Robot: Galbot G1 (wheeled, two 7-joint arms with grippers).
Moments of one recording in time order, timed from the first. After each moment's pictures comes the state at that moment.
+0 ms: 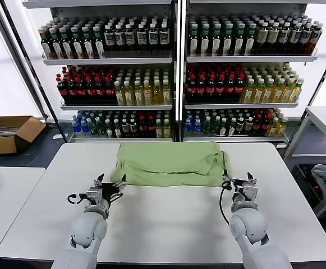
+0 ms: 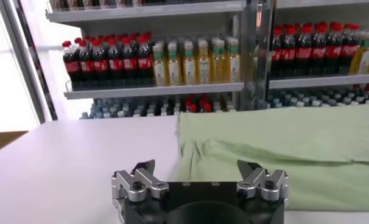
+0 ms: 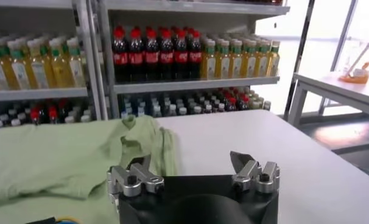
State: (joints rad) left arm 1.06 -1.34 -0.40 -1.68 -0.21 0.46 -0.12; right arm -1.04 1.27 0.33 1.75 0.40 -0.51 0.49
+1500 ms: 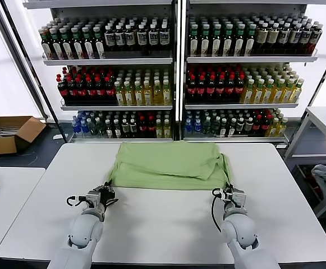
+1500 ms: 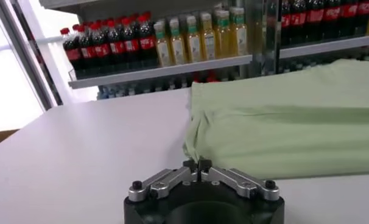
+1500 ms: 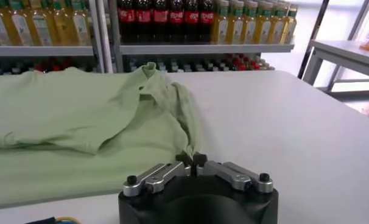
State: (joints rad) left arm 1.10 -1.29 -0.40 -1.66 -0.19 0.47 -0.12; right arm -1.15 1.31 0.35 1.84 0.39 -0.57 0.50
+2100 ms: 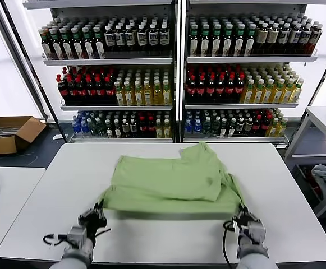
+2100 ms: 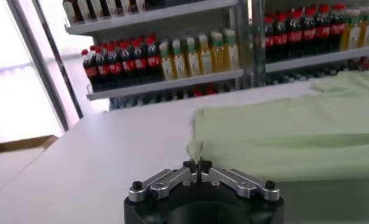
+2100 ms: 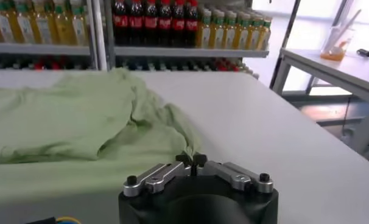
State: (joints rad) left arm 1.59 -1.26 -0.46 -2.12 -0.16 0.43 -0.20; right arm -1.61 1.28 0.41 2.17 0.30 -0.55 0.55
